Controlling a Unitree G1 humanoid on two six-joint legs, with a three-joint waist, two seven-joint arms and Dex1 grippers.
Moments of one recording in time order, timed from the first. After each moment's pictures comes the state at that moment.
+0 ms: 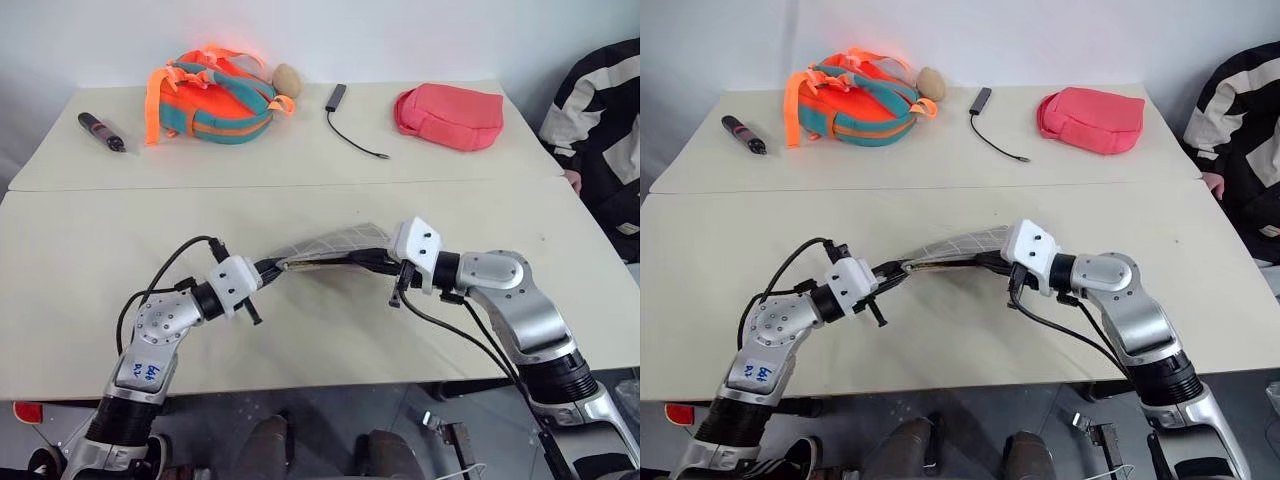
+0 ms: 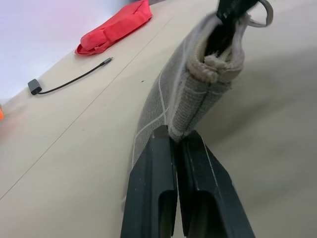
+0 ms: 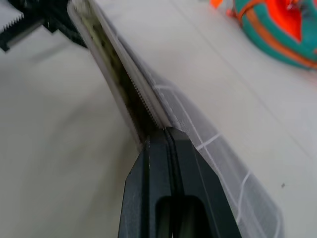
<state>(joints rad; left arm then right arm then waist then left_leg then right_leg) -0.23 0.51 -0.05 -0.09 -0.08 -0.13 -0.64 -0.49 -0.58 0.19 -0.15 0.18 0.26 0.91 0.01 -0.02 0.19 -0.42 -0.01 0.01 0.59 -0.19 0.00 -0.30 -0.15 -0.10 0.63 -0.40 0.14</state>
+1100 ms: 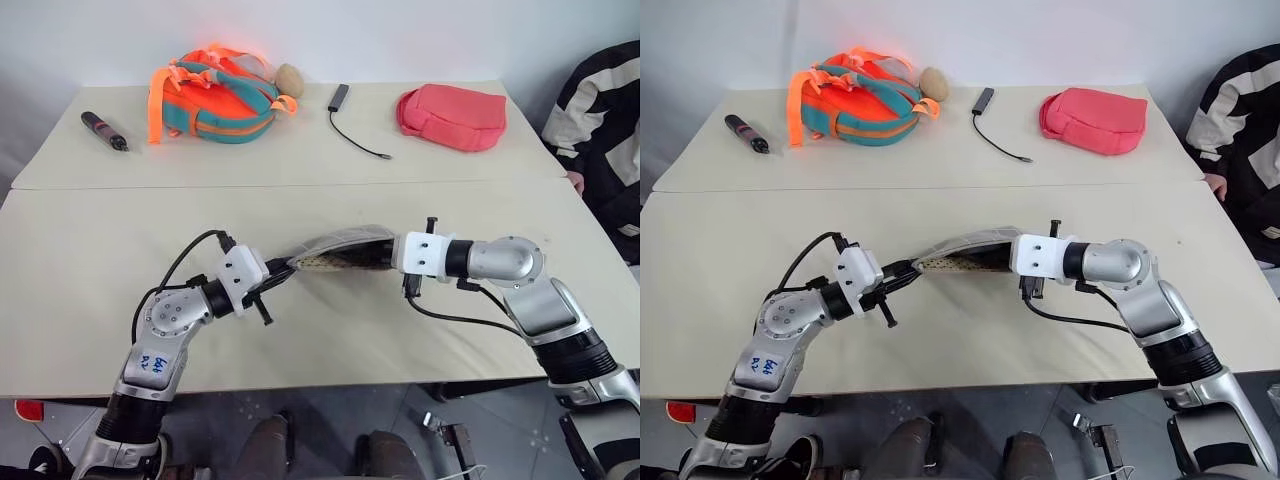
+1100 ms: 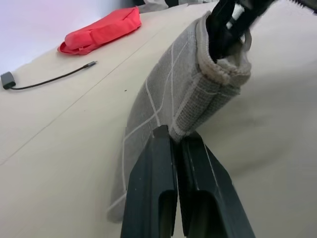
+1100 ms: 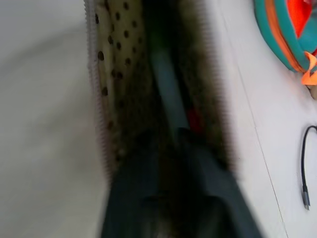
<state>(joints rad) -0.27 0.46 -0.06 -0.18 -0.21 0.09 -0.69 -0.58 -0.69 0.27 0.01 -0.11 -0.04 0.94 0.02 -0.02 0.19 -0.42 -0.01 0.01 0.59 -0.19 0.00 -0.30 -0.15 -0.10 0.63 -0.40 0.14</state>
